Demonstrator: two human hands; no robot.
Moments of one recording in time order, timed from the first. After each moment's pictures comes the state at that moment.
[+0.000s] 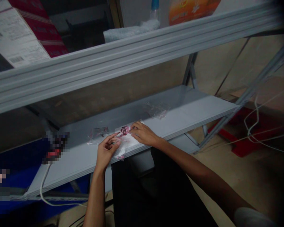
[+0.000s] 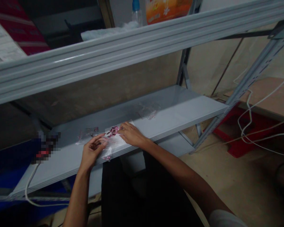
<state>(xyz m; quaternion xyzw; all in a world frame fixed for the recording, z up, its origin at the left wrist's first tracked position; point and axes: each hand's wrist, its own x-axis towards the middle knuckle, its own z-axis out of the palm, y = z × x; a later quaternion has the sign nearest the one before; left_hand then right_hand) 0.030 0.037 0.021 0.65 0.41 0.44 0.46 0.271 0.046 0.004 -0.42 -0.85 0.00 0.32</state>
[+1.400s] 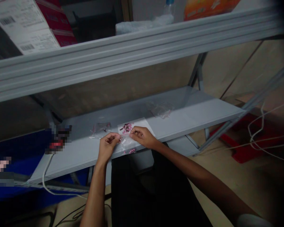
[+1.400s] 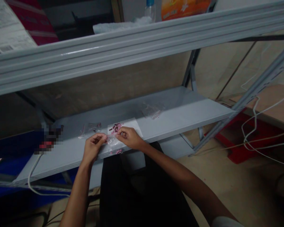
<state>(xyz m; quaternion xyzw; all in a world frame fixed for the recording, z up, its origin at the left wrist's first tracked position) 0.029 0.040 0.013 0.63 0.43 0.47 0.44 0.243 0.027 -0.002 -0.39 -0.72 0.31 0.49</state>
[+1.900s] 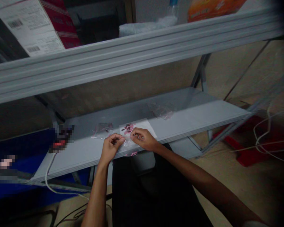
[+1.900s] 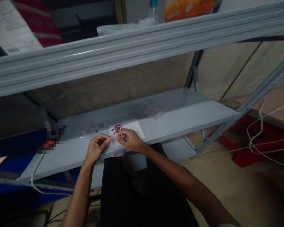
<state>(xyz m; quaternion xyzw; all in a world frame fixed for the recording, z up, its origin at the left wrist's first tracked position) 0.029 0.037 0.014 0.69 0.43 0.42 0.40 0.238 0.024 0.001 -0.35 -0.74 0.28 0.50</state>
